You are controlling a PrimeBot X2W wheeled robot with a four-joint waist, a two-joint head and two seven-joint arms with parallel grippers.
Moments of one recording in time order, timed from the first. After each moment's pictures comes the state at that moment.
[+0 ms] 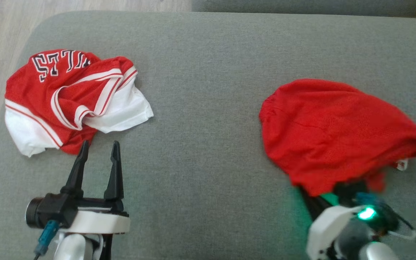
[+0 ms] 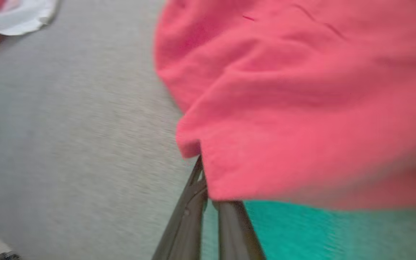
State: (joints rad) left arm -0.08 0.07 -0.07 0.19 -0.17 -0.12 -0.25; right arm 0.08 -0.11 0.17 0.06 0.16 0.13 0.37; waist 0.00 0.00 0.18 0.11
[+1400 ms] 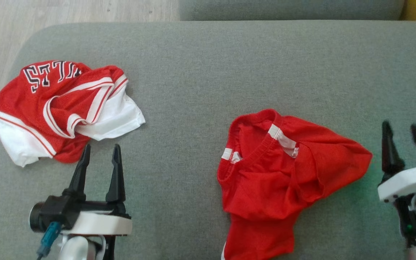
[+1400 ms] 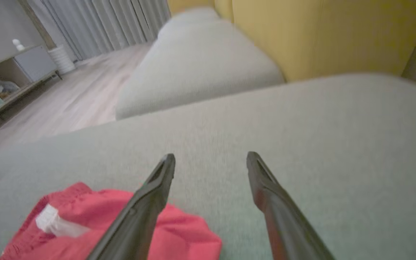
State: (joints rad) left arm -0.08 0.05 -0.06 0.22 -0.19 -0.12 -0.25; right arm -0.09 -0.10 -0.19 0.11 0.29 0.13 0.15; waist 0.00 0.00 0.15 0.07
